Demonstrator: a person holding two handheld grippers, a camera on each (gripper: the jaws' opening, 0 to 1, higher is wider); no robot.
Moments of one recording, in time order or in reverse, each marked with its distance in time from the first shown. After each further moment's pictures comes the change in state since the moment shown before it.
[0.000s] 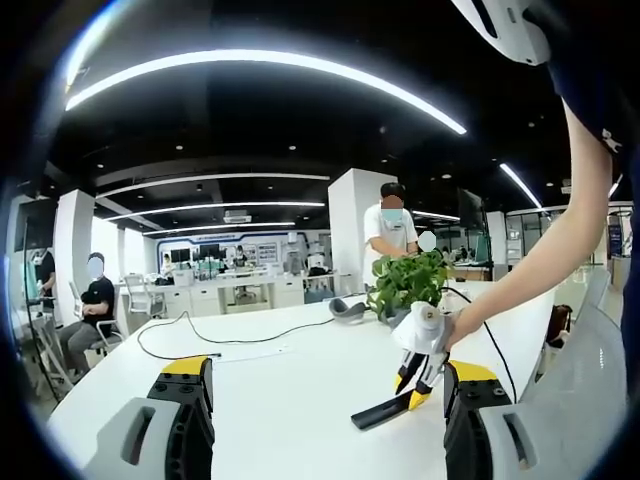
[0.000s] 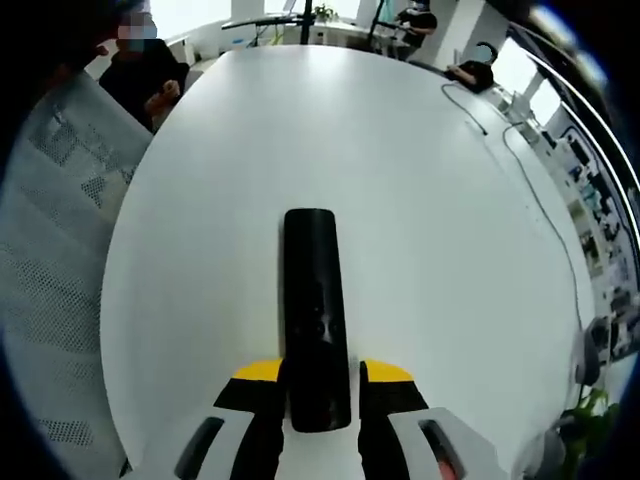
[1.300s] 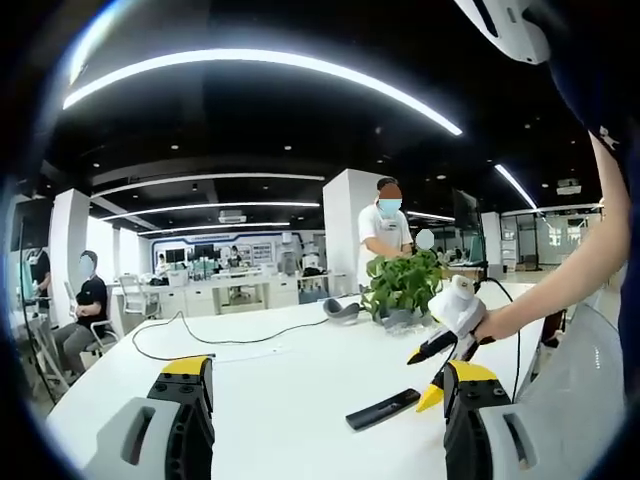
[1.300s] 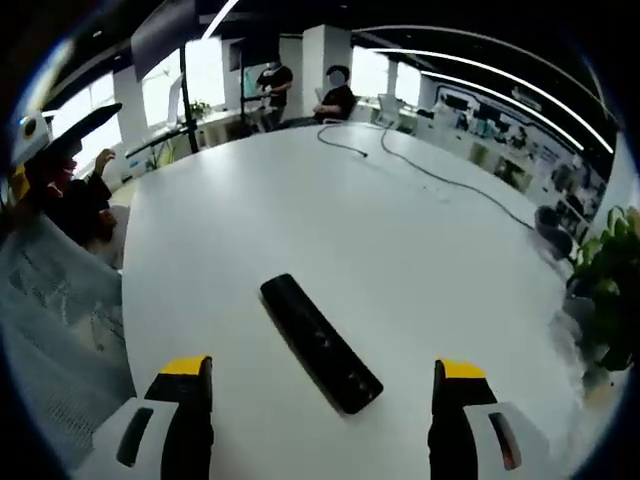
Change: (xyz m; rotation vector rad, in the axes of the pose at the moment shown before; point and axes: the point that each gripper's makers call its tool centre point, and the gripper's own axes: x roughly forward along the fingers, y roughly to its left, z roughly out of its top) left arm 0.001 -0.004 -0.001 0.000 -0.002 -0.028; right arm -0.053 0.014 0.014 0.495 -0.358 -0.208
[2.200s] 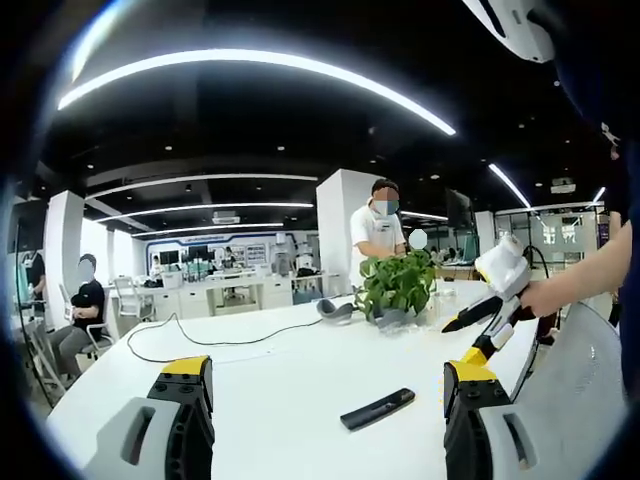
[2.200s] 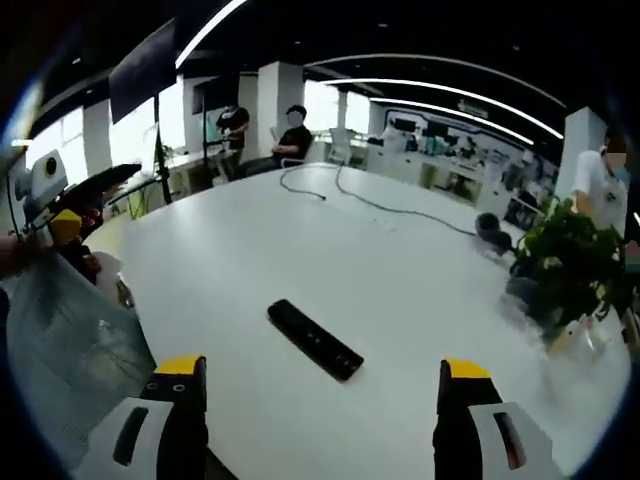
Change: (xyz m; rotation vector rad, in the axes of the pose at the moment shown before) left arm 0.001 -0.007 -0.002 0.007 0.001 -0.034; right arm -0.100 0.017 0.011 0.125 -0.180 -0.181
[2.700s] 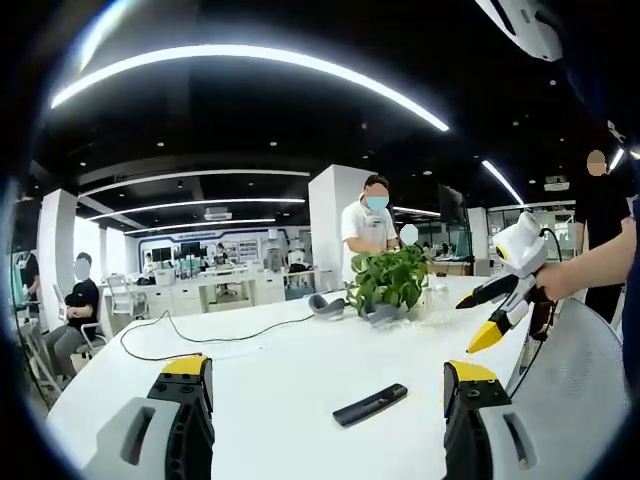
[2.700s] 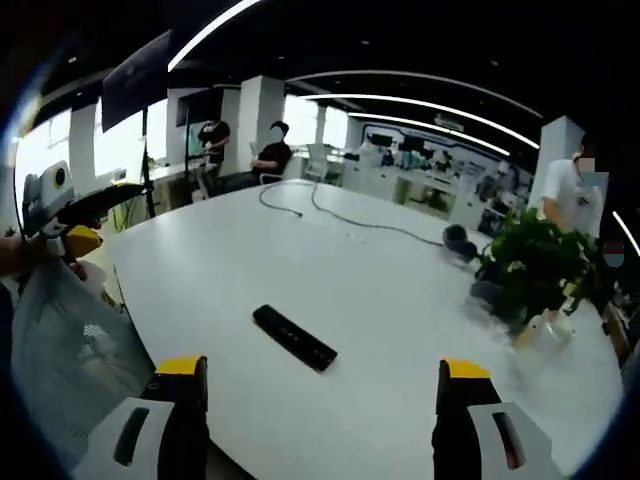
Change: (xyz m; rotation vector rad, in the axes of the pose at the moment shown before) left arm 0.000 -0.006 -0.004 0.004 0.021 -0.031; right arm -0.040 -0.012 -0.007 0.002 -0.023 -0.102
